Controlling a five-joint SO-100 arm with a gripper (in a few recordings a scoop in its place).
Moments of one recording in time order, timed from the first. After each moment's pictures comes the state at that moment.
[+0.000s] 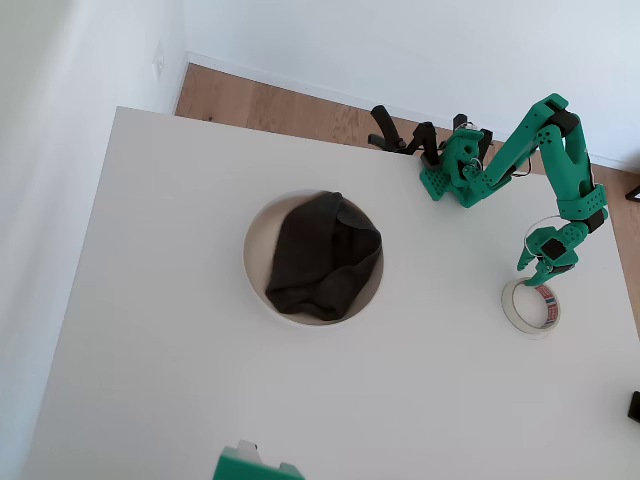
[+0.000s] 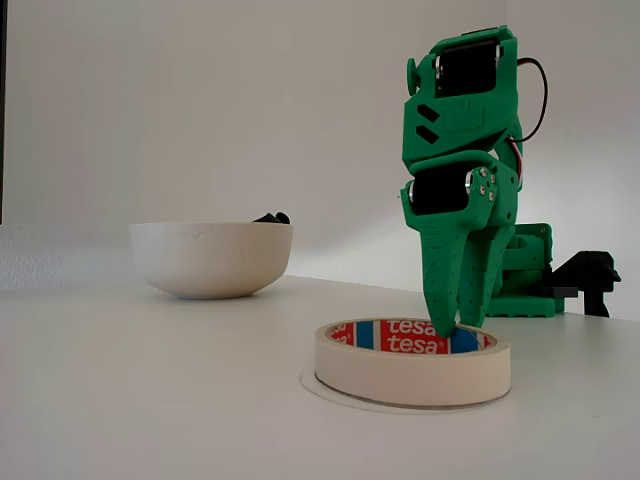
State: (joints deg) arm -37.5 108.4 134.9 49.2 25.8
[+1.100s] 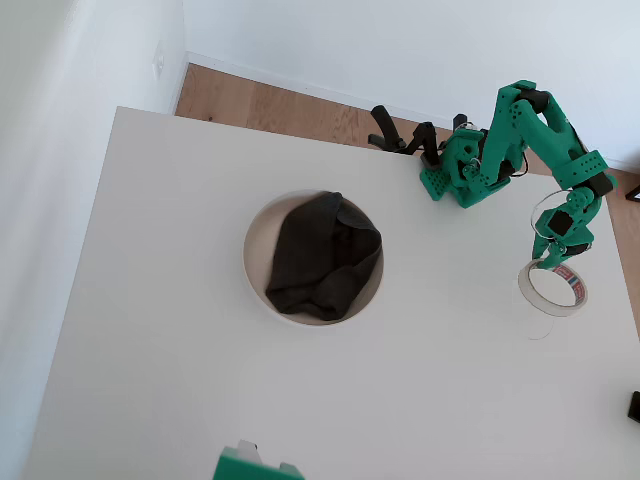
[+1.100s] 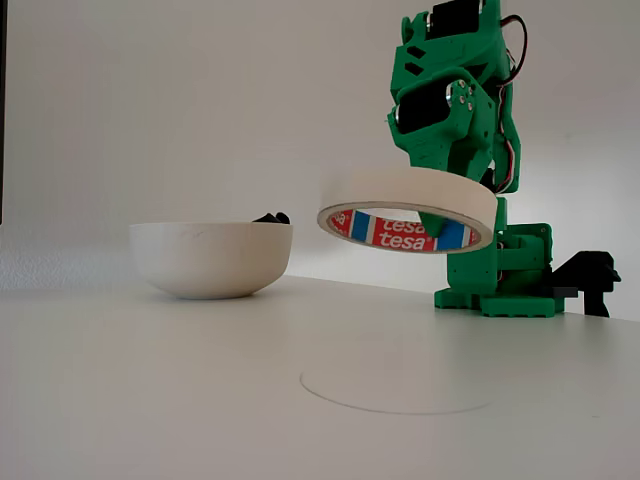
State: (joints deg) arm -31.1 134.4 133.6 63.3 20.5
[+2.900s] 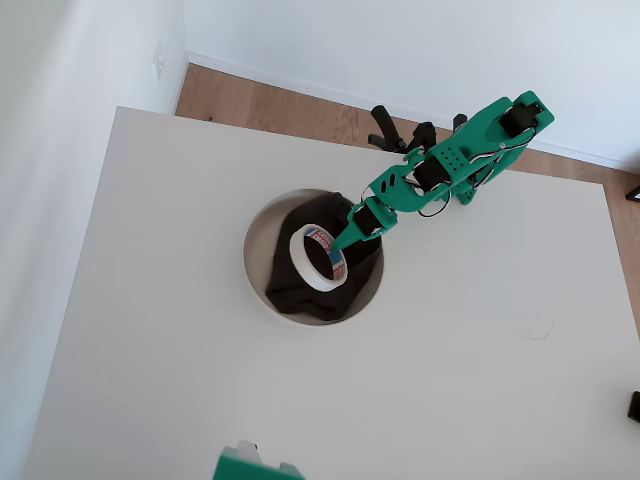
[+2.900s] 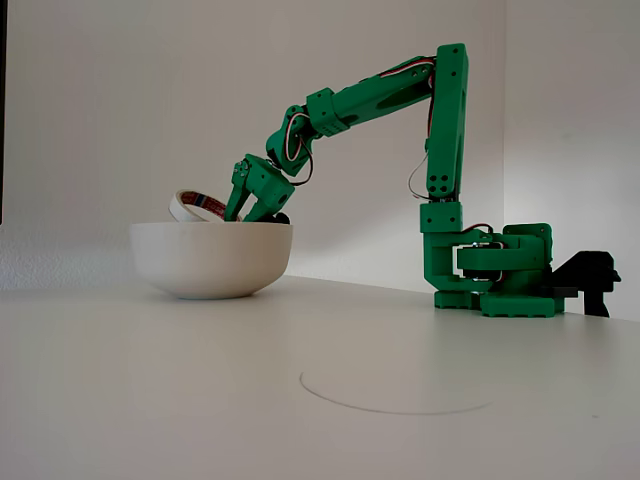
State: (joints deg) arm 53.4 100.5 111.9 32.3 0.0
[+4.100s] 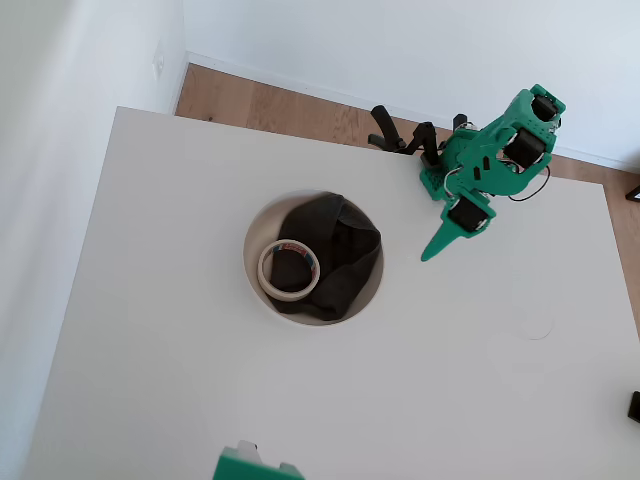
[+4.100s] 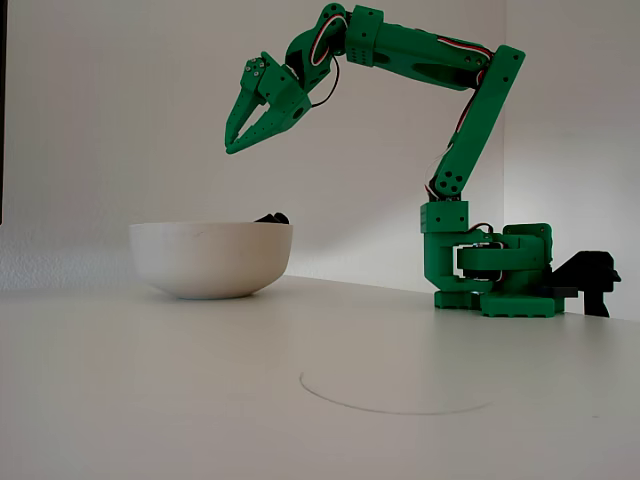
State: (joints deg) arm 31.1 126.2 100.8 64.4 5.8
